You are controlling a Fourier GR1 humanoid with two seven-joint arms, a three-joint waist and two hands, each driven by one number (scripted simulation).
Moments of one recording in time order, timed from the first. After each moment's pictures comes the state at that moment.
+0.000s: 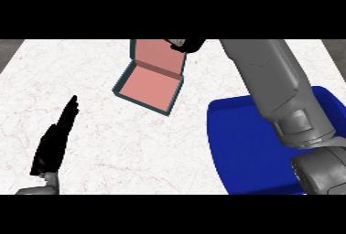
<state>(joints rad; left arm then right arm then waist) -0.01 0.17 0.05 -1.55 -0.22 0.03 0.09 -1.37 -0.12 -0.11 -0.57 0.65 0.27 -0.32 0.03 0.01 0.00</state>
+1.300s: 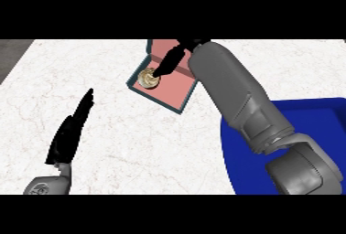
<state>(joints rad) -0.08 0.14 0.00 -1.52 -0.24 0.01 0.08 -1.45 0.00 -0.09 -0.17 0.52 0.00 -0.26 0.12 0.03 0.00</state>
